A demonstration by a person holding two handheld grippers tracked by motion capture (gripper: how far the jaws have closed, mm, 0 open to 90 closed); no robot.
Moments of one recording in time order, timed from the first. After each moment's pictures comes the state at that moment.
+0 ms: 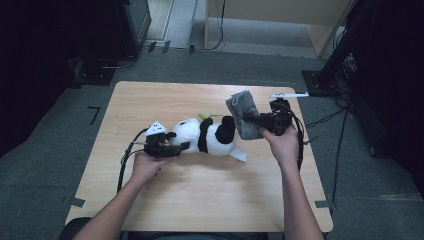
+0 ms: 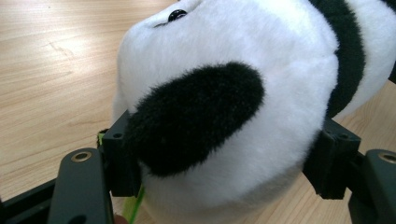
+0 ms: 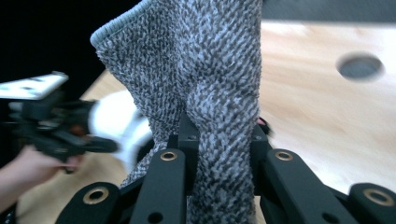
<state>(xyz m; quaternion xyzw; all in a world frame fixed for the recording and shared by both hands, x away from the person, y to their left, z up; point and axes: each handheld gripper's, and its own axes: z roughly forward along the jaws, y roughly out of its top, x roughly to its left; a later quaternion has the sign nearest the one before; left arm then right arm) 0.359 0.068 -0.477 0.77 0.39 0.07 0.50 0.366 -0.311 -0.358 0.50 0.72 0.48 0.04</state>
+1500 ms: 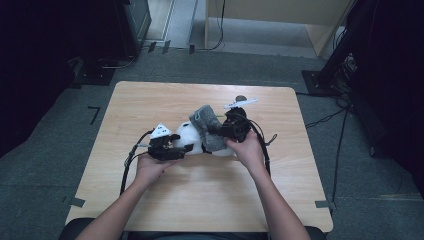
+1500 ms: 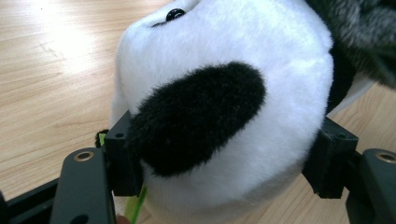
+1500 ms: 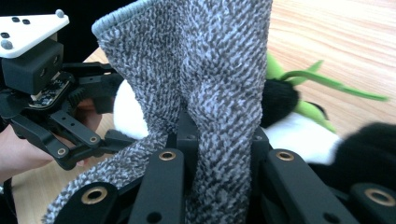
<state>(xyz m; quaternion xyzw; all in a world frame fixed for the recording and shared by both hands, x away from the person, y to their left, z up) 0.351 0.056 -0.476 0.78 0.39 0.08 0.49 0.379 -0.212 -0.400 0.44 0.79 0.43 0.01</state>
